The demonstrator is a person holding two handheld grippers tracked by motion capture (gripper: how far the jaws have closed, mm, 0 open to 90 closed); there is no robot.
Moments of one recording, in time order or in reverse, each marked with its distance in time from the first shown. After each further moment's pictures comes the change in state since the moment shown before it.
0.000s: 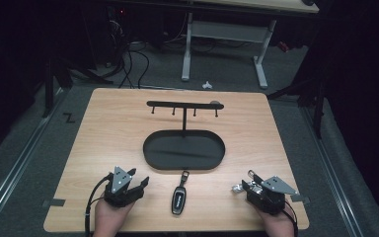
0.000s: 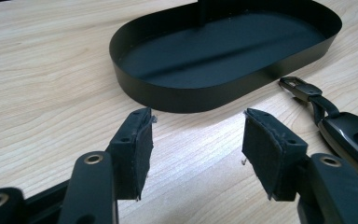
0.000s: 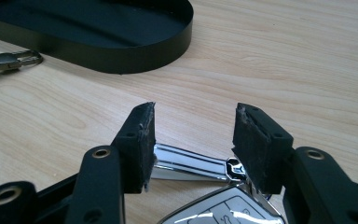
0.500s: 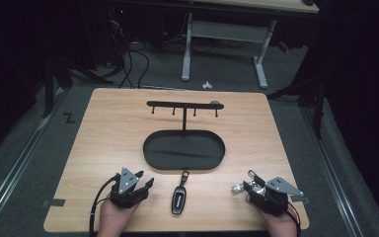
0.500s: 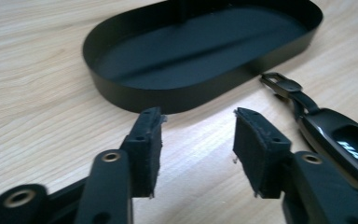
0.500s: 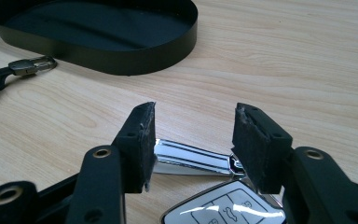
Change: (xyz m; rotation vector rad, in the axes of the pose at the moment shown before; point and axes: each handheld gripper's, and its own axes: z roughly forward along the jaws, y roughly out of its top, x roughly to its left) left arm -0.017 0.002 0.004 0.020 -0.049 0.048; right arm -0.005 -0.001 -0.005 -0.001 0.046 0.038
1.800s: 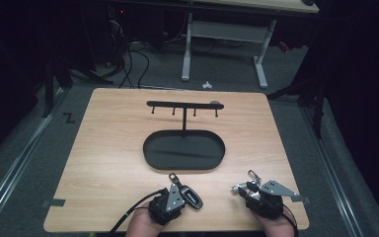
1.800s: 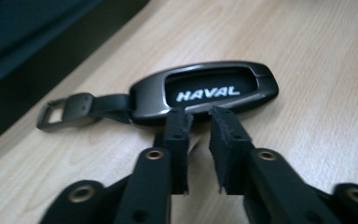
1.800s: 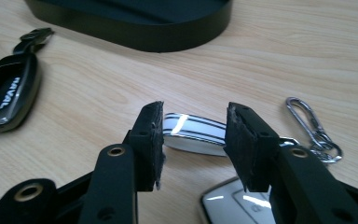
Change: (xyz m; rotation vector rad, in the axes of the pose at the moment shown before) left arm -0.087 0.011 0.035 0.150 -0.240 0.257; right arm 0.012 -0.007 0.004 0.058 0.088 -0.026
